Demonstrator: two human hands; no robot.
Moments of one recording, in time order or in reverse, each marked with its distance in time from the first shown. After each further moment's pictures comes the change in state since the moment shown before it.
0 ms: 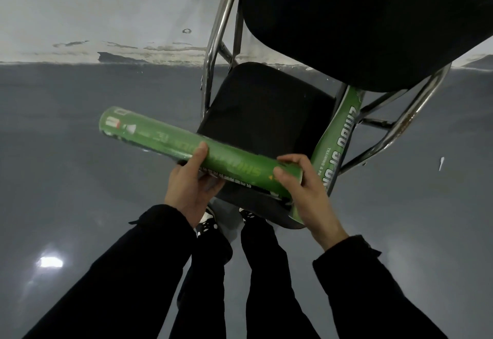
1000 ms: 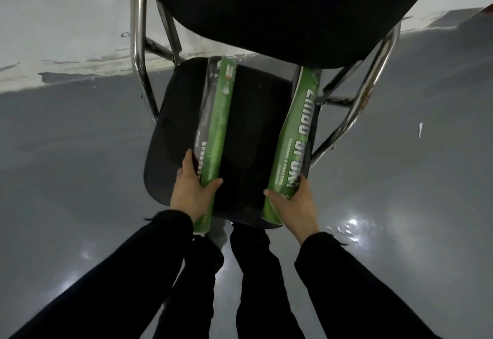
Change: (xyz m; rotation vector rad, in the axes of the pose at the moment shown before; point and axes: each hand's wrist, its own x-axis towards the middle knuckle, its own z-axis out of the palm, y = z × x) left_hand 0.080 -0.081 0.021 1.251 -0.069 0.265; right_hand 0.020 0.116 -0.042 -0.103 0.373 0.404
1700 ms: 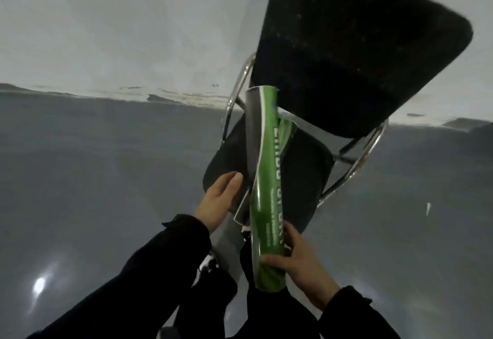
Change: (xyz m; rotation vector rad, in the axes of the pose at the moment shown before) left_hand -0.189 0.088 -0.099 -0.634 0.014 -0.003; right_hand -0.191 -0.064 -0.070 0.017 -0.639 -0.130
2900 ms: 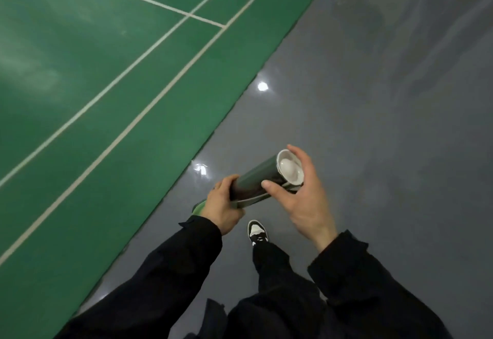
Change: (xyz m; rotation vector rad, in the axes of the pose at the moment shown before) left_hand -0.686 -0.612 -0.196 -0.667 1.524 -0.372; right_hand -0.380 0.364 0.654 -1.141 -1.494 -0.598
